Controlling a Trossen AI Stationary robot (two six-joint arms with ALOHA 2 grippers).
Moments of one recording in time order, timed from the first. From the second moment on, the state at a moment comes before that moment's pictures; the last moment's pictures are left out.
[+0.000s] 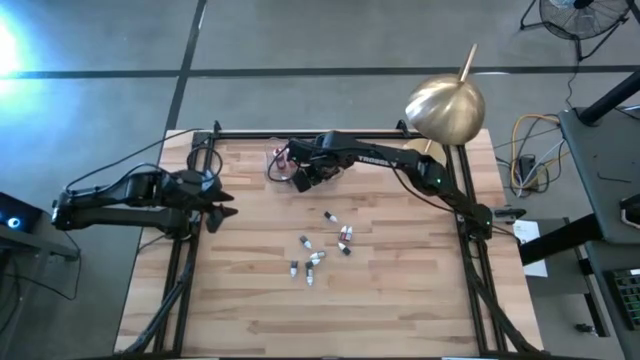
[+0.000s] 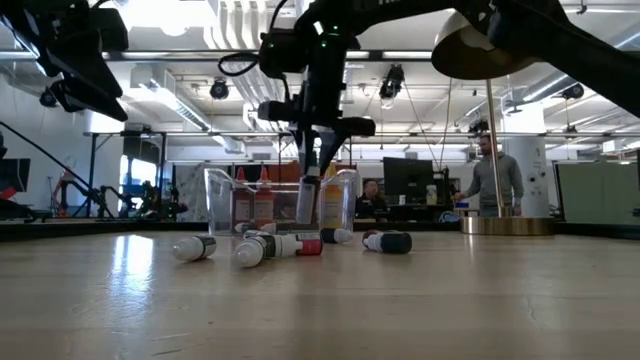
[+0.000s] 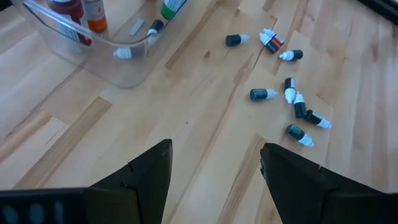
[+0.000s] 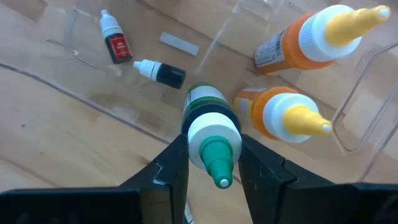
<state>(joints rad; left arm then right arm) 0.10 0.54 0.65 -0.91 -0.08 -0.45 -0.25 2.39 2.35 -1.31 0.16 0.80</state>
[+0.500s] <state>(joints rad) 0.10 0.54 0.63 -0.89 -0.08 -0.46 -0.25 2.39 2.35 -1.30 0.21 0.80</state>
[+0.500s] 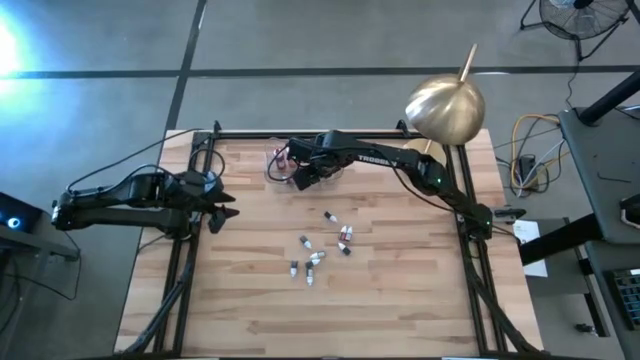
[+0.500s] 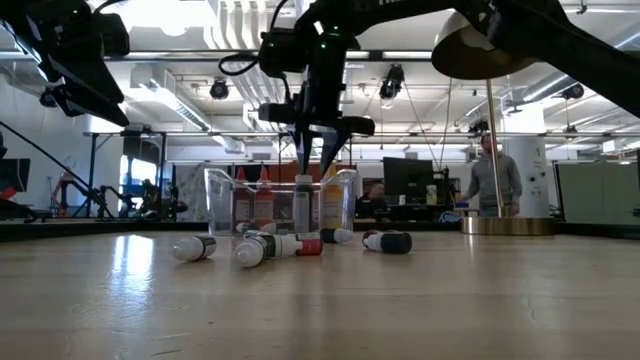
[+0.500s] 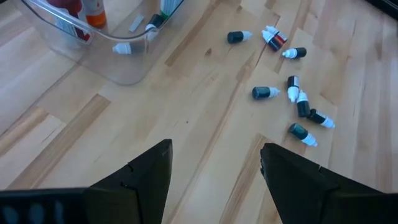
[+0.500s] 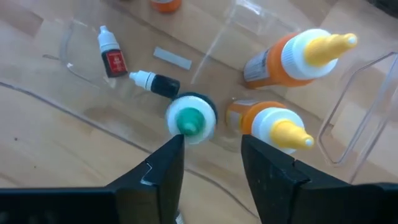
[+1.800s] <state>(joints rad) 0.10 0.54 0.62 -0.89 -0.08 -0.44 -0.06 2.27 1.83 -1.05 0.10 0.61</state>
